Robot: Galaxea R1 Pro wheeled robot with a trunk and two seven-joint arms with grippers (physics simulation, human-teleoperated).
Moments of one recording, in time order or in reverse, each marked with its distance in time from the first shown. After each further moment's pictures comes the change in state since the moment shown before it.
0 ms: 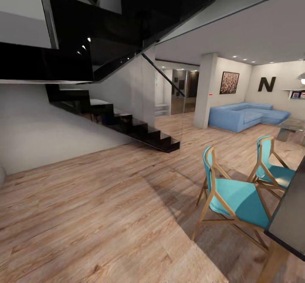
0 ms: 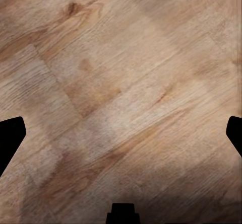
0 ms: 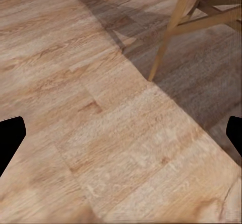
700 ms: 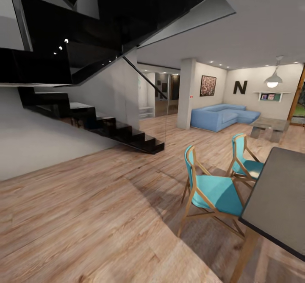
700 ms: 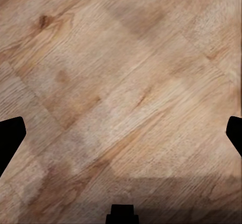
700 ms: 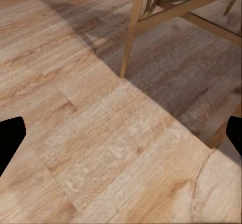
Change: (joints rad) left arm 0.000 -0.002 0.000 0.014 0.000 0.000 0.000; right arm 0.000 0.000 0.000 0.000 0.000 0.000 0.000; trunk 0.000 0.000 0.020
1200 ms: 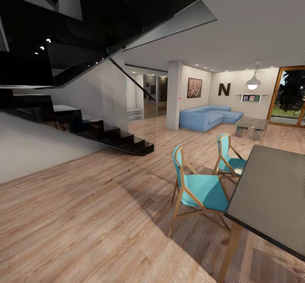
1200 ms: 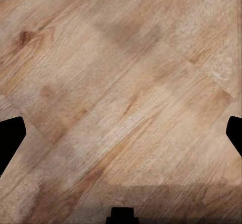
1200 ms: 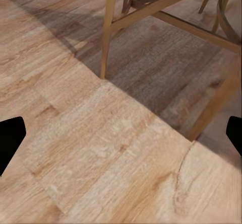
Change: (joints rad) left arm 0.000 0.000 0.000 0.004 0.000 0.000 0.000; right arm 0.000 0.000 0.000 0.000 0.001 0.000 0.000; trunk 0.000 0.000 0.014
